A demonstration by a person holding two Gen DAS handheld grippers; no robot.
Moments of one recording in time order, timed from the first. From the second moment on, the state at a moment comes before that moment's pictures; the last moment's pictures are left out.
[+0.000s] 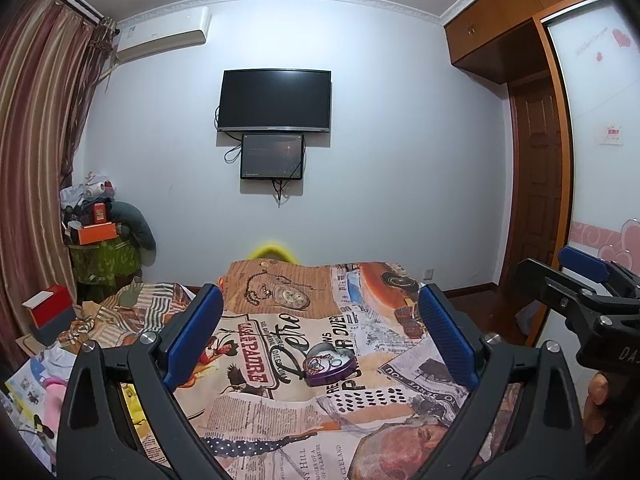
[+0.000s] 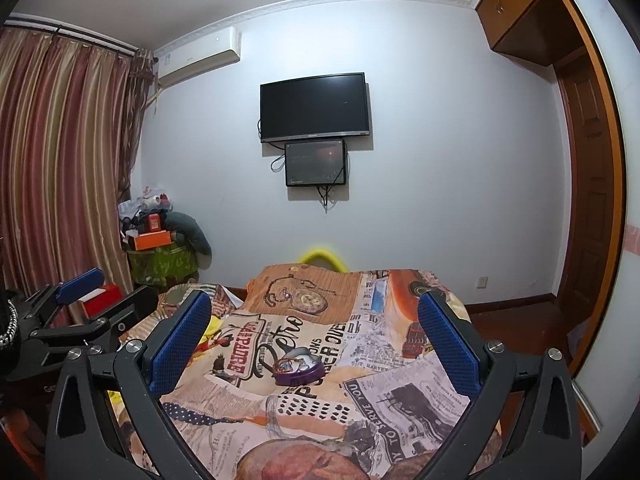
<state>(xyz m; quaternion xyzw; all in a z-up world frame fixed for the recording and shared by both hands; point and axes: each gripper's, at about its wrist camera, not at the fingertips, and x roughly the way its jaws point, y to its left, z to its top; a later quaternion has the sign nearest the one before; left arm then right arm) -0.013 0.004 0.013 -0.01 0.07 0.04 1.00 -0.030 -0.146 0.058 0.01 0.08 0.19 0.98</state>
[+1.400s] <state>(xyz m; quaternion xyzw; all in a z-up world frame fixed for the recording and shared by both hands) -0.006 0.007 0.008 -0.02 0.09 0.02 1.00 -0.031 -0.145 0.059 0.01 0.09 0.19 0.98</state>
